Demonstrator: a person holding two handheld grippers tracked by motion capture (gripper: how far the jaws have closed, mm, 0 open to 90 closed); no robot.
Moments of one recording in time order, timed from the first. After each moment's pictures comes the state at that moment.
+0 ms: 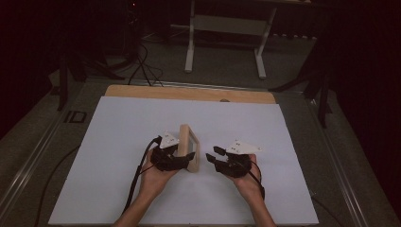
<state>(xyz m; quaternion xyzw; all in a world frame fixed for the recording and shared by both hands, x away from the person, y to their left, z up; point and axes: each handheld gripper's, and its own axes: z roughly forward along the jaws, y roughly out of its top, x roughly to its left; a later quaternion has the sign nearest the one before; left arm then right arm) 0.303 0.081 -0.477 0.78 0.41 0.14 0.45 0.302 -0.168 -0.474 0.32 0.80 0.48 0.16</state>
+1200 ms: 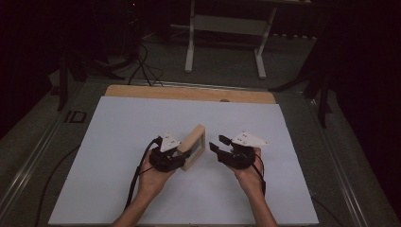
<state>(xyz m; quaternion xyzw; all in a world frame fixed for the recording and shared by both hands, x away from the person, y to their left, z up) 0.296 0.081 -0.470 0.79 0.38 0.18 0.44 0.313 -0.173 -0.453 0.34 0.76 0.51 0.19</state>
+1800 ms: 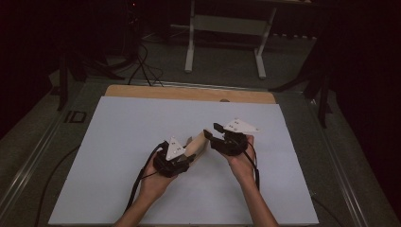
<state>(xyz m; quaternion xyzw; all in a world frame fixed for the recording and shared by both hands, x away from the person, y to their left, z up) 0.285 0.069 -0.472 0.81 0.33 0.21 0.44 0.343 -0.149 -0.439 0.34 0.76 0.51 0.21</state>
